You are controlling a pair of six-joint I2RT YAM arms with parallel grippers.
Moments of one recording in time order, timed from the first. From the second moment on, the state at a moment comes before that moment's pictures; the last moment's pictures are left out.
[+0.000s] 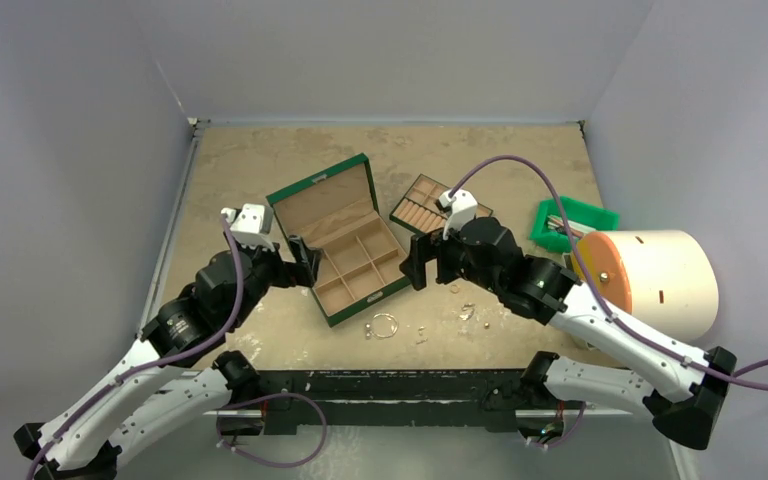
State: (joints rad) left arm -0.80 0.58 0.79 -0.52 -0.42 -0.41; right arm 0.90 1.00 0.96 -0.48 0.17 0.41
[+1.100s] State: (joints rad) left arm -0.80 0.54 0.81 -0.55 -0.55 -0.41; right arm 1.15 1.22 0.93 -0.37 0.11 0.52
